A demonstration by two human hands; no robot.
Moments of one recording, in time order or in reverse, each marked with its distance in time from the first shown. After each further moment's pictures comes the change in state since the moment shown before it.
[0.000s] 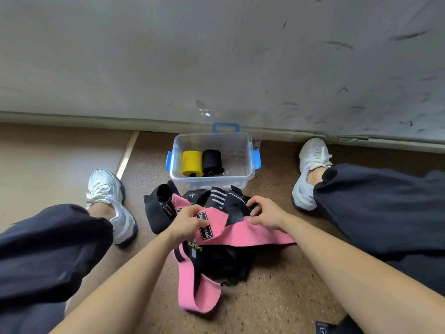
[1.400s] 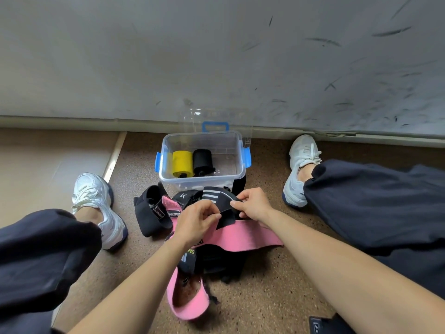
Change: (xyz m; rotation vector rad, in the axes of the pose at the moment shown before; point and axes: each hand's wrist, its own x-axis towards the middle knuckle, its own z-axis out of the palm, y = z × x) left_hand 0.013 0.006 0.039 0.399 0.212 0.512; right_hand 0.008 -0.028 0.016 0.274 0.248 0.036
